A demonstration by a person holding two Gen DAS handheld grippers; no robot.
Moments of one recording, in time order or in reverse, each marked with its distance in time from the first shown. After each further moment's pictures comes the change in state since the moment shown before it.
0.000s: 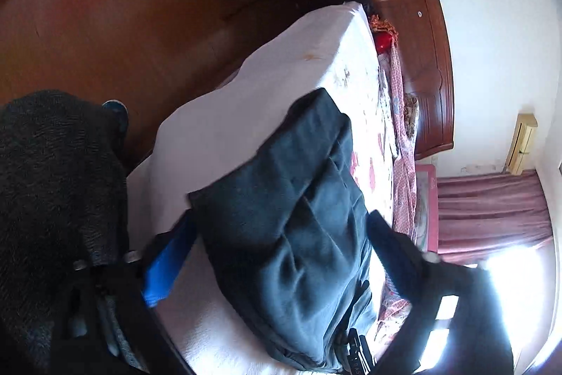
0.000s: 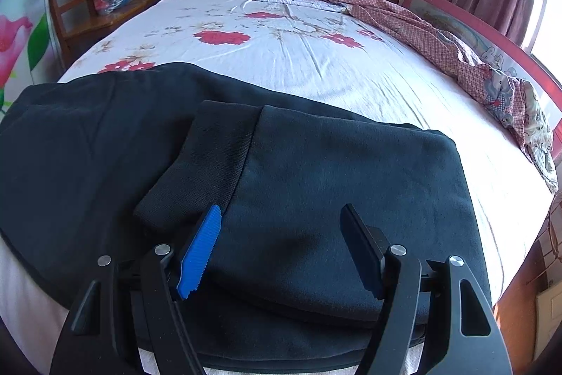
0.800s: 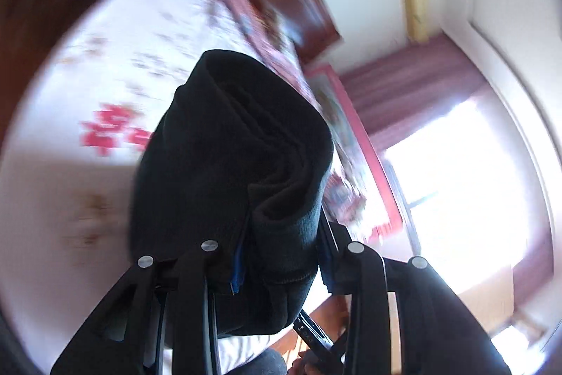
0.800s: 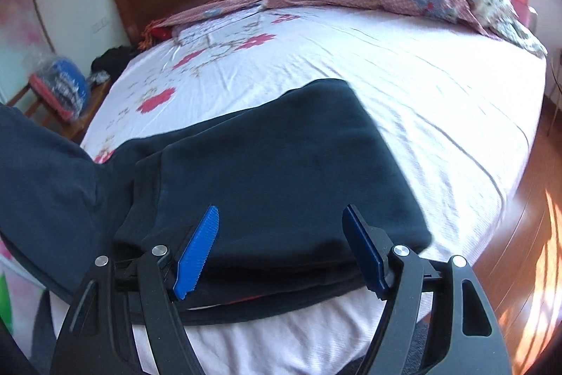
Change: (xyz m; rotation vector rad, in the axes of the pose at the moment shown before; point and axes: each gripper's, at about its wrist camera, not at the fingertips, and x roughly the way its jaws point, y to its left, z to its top) left arm 0.013 -0.239 -0.093 0.574 0.283 -0.355; right arm -0.041 -0.144 -0.053 0.573 -0.029 0.083
